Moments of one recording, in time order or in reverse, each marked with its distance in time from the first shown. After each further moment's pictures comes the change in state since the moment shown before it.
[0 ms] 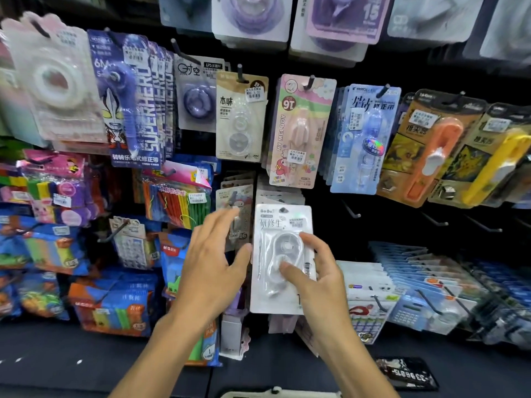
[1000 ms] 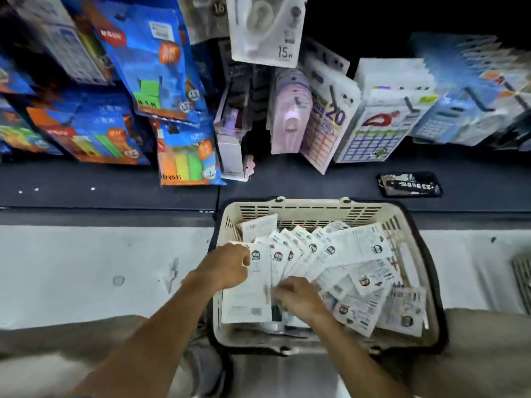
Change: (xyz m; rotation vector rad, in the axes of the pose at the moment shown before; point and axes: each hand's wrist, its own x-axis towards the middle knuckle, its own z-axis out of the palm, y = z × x) left_hand -0.250 -0.145 0.111 0.501 -1.287 -0.454; right_hand -0.223 0.278 -0.061 -0.521 -0.458 0.993
